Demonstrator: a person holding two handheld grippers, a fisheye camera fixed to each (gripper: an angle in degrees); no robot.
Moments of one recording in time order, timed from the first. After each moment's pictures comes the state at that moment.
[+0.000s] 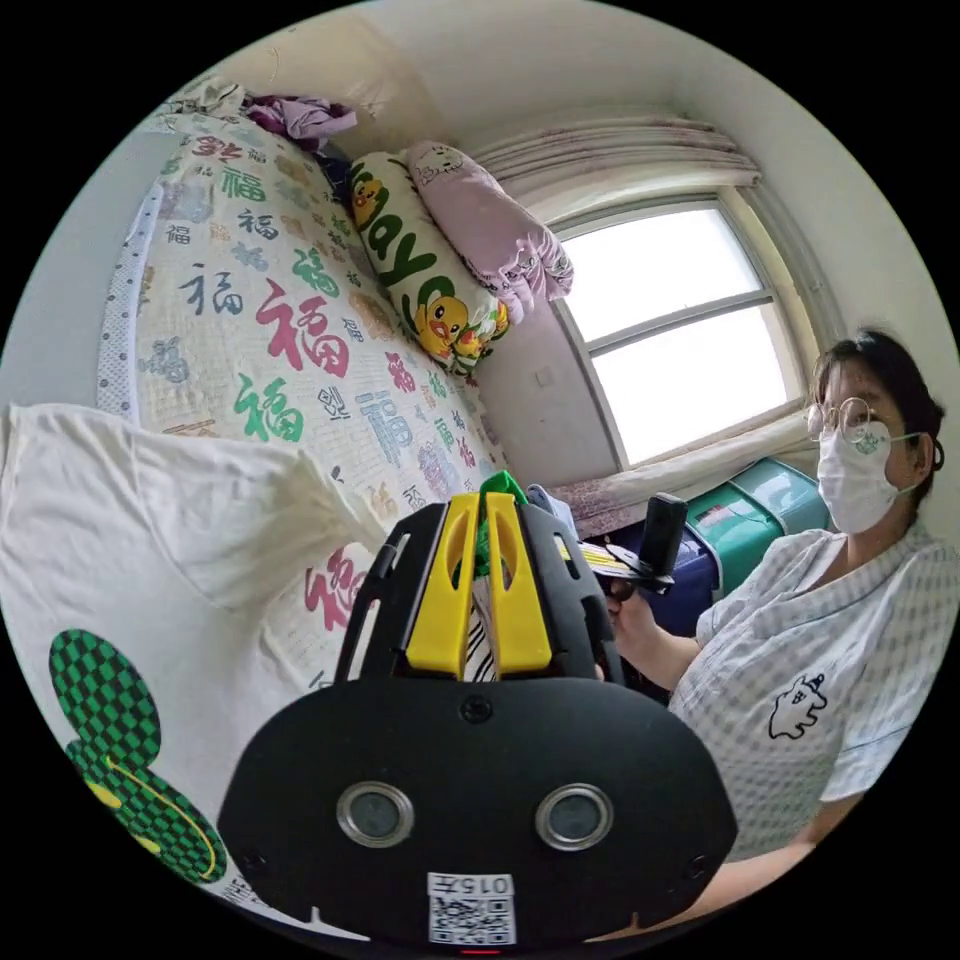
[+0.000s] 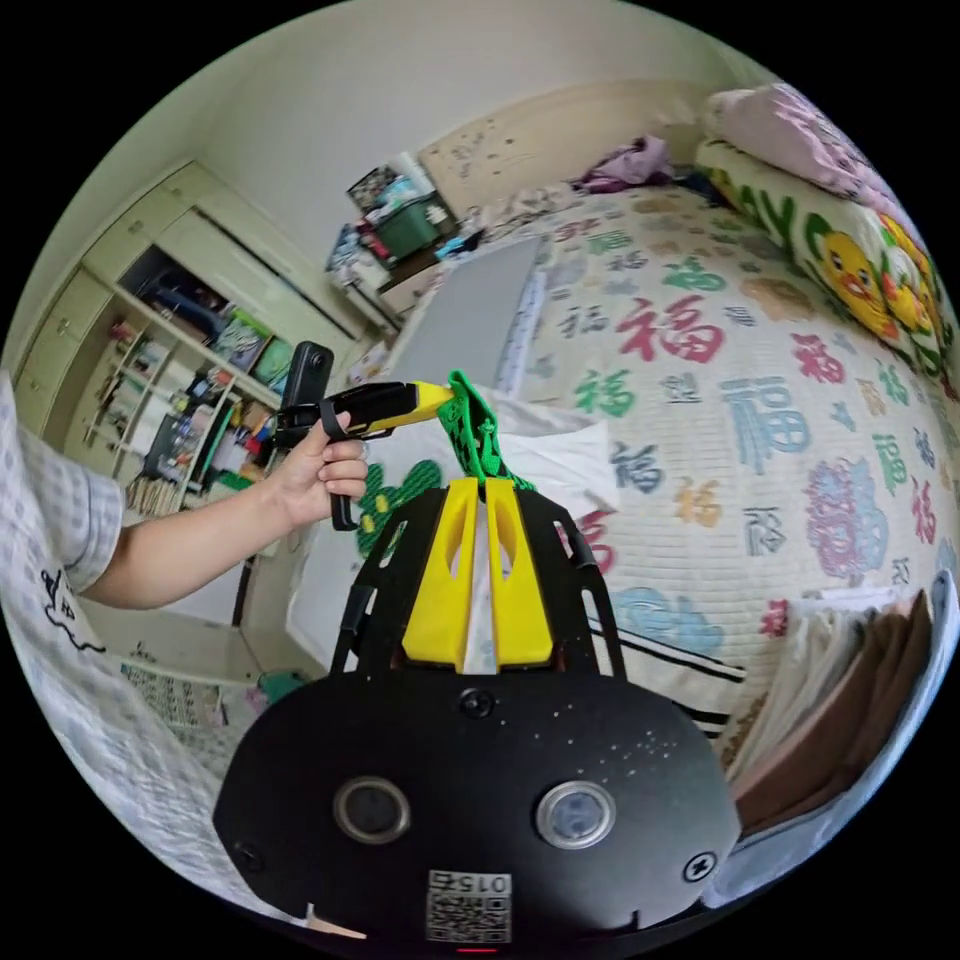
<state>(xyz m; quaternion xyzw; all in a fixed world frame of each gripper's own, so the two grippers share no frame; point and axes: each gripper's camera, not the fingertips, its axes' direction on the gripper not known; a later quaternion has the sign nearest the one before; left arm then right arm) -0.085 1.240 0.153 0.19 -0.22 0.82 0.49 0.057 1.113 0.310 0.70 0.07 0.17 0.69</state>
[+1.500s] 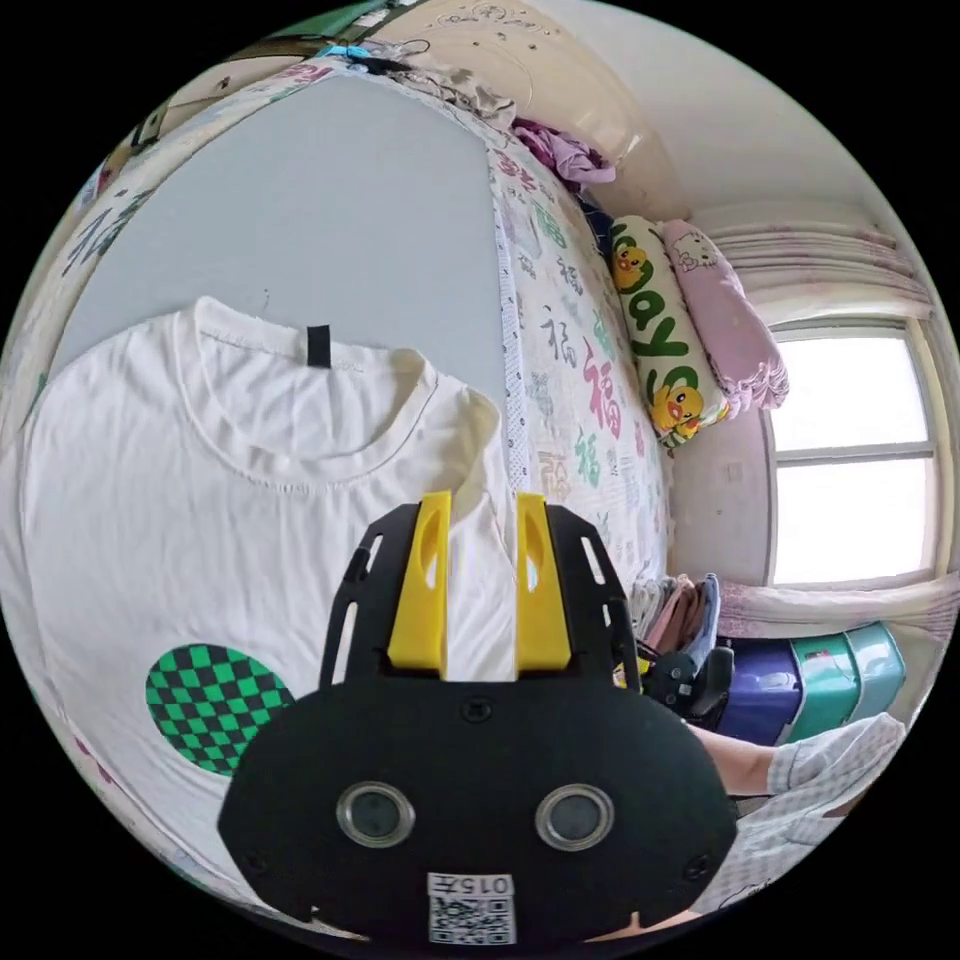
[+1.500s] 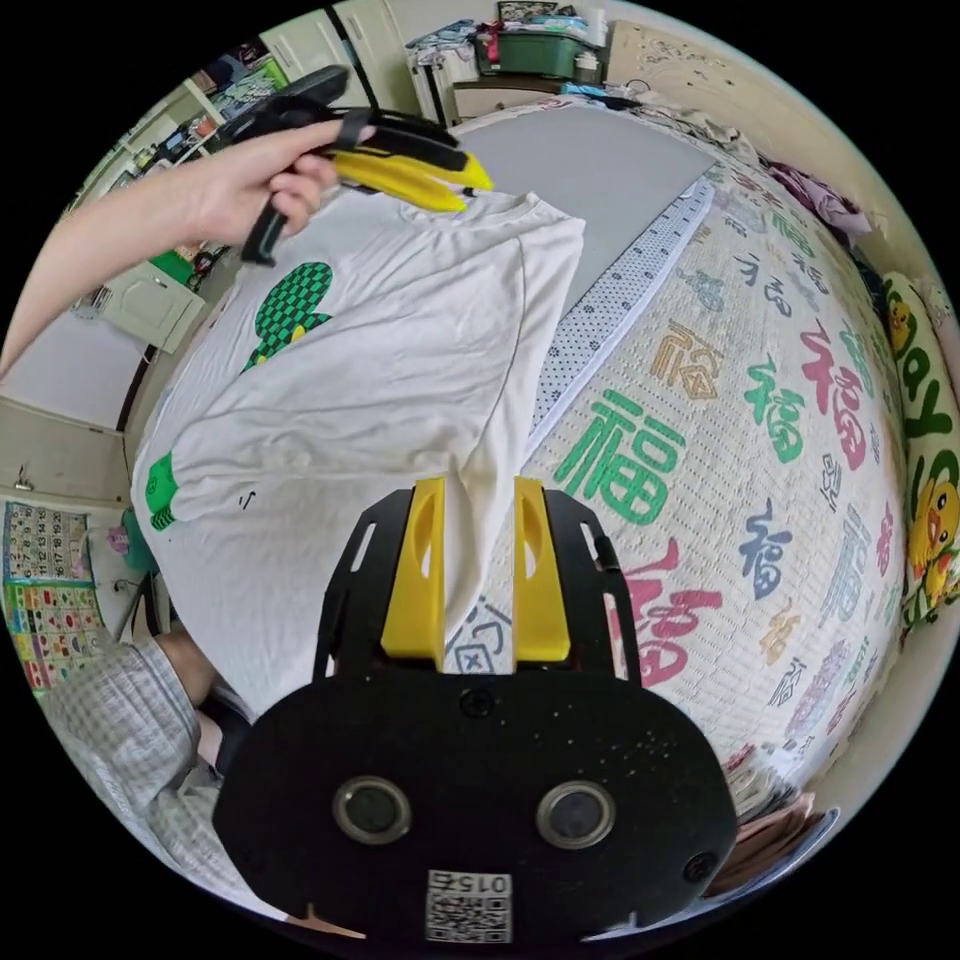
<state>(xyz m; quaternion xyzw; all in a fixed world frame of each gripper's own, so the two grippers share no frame) 0.111 1.058 0.002 0.41 -0.33 0.64 0.57 0.076 0.835 0.228 0.48 0.27 0.16 0.82</state>
